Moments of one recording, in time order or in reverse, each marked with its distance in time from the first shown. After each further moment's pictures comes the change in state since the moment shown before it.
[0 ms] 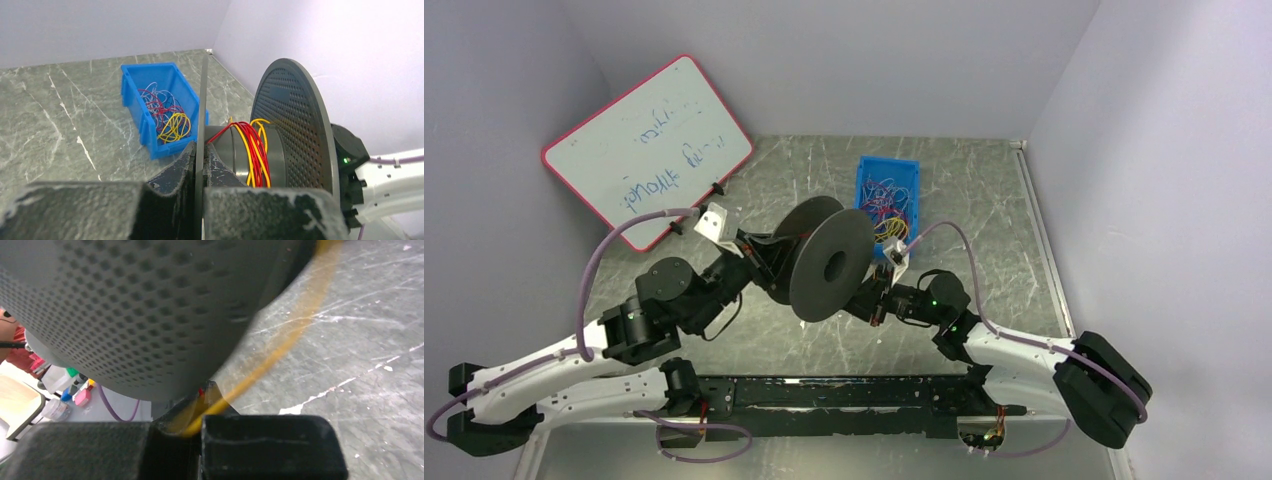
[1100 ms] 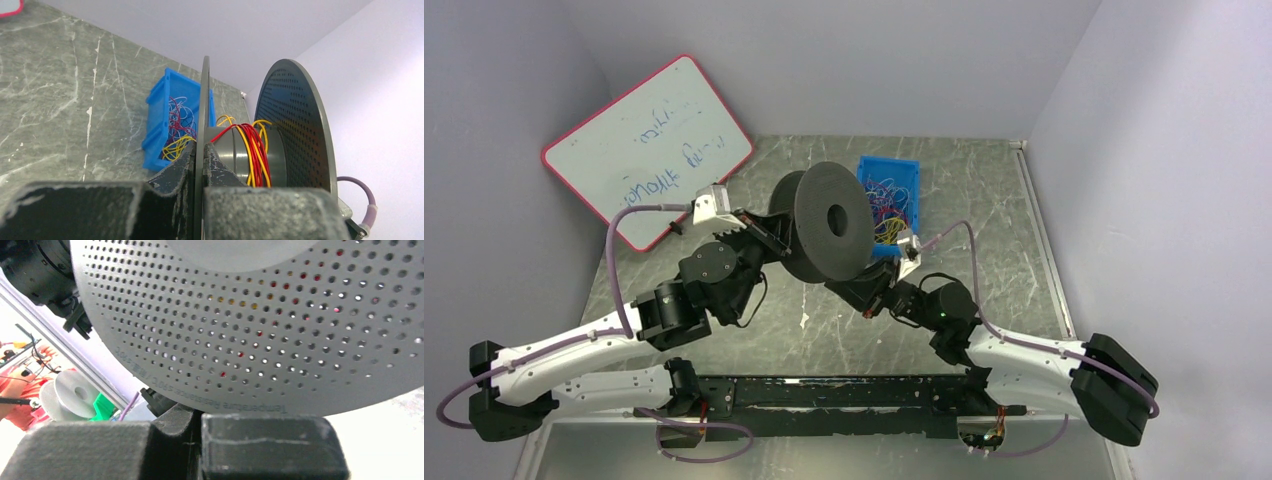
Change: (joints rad) left arm -0.009 0.198 0.064 0.035 -0.426 -0.408; right arm 0.156 -0.062 0.039 0.136 0.293 0.046
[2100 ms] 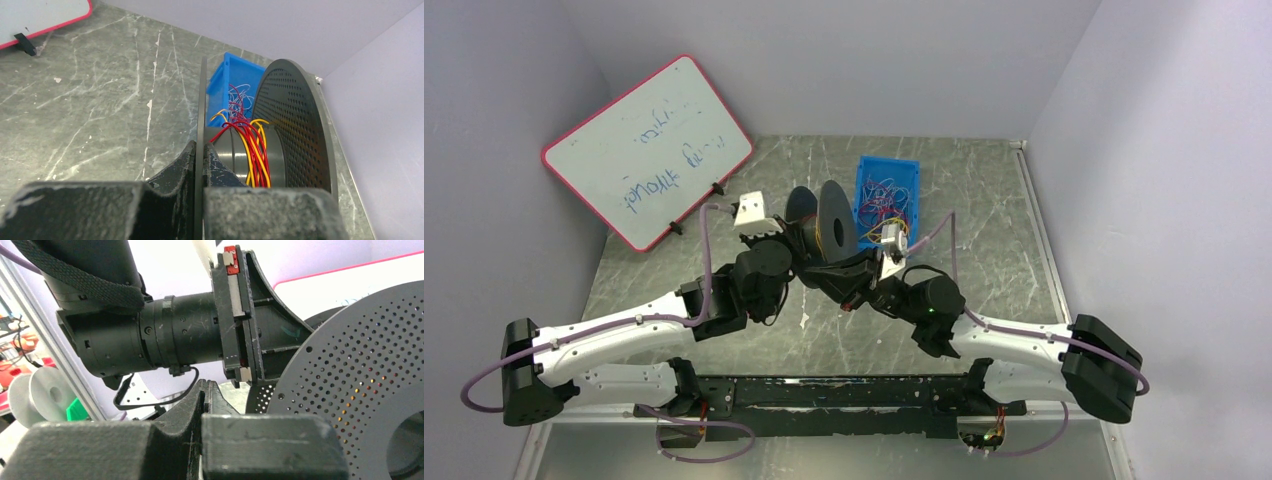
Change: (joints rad) left arm 0.010 0.178 -0.014 -0.035 -0.121 0.054; right arm 0.115 0.138 0.187 0.100 0.048 -0.219
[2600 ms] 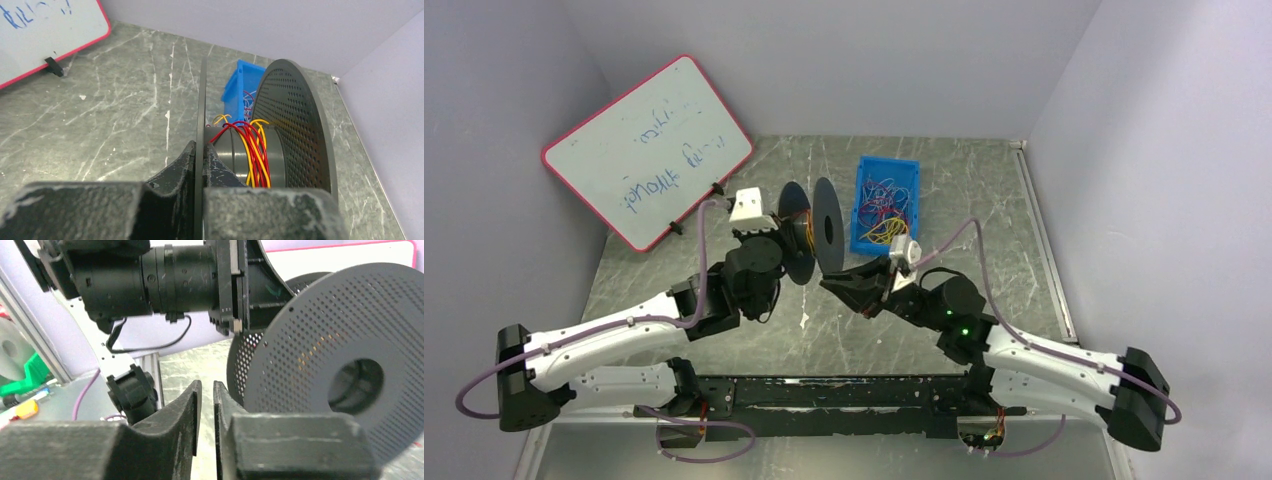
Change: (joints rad) left arm 0.024 -0.024 0.000 -0.001 0.003 0.122; right arm 0.001 -0.242 0.004 -0.409 0.006 -0.188
